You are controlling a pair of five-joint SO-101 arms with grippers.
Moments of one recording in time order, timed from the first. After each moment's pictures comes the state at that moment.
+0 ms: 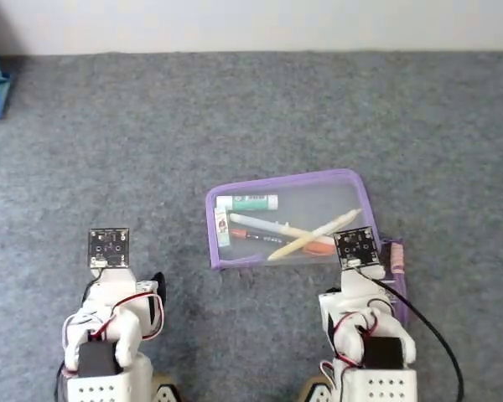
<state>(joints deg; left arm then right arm) -9.1 -103.5 96.9 72.4 3.6 -2.0 -99.5 95.5 69.8 9.0</state>
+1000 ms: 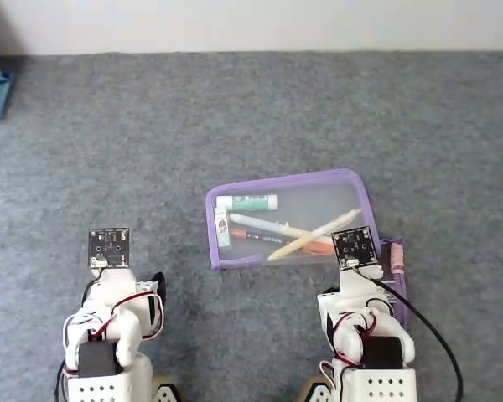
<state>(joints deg) -9.1 -103.5 96.9 72.4 3.6 -2.4 -99.4 95.6 70.0 9.0</state>
